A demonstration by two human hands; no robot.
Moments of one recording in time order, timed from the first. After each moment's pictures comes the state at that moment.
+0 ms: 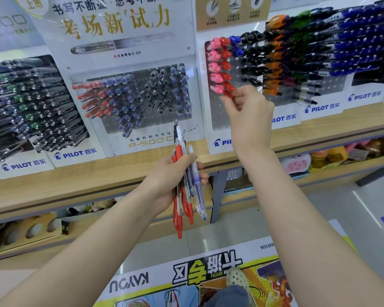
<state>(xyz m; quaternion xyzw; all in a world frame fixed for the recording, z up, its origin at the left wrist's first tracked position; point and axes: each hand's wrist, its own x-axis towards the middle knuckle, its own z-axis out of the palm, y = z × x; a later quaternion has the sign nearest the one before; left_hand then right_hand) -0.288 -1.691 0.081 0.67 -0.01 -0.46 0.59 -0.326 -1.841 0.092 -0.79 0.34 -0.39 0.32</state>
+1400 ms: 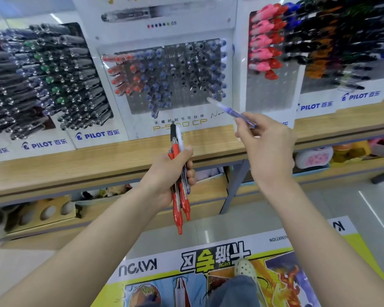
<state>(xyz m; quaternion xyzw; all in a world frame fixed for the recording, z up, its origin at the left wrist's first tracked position) -0.258 -1.642 0.050 0.63 0.04 -0.43 0.64 -0.341 -1.782 0.045 -0.79 0.31 -0.37 0.38</state>
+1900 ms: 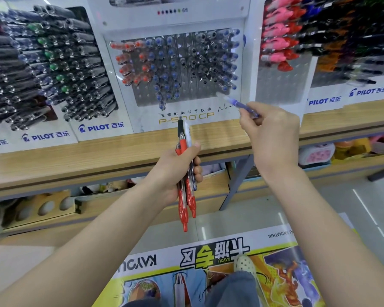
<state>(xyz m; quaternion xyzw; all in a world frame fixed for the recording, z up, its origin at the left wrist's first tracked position) -0.254 -1.634 0.042 0.61 0.02 -0.46 0.64 -0.329 -1.782 0.044 -0.86 0.28 -0.37 0.23</state>
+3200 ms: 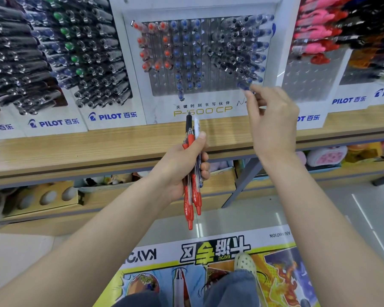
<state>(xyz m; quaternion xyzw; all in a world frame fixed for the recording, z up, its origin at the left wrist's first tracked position) -0.241 -1.619 0.040 0.58 0.04 -0.48 0.66 -0.290 -1.771 0.031 -0.84 0.26 -0.41 0.24</state>
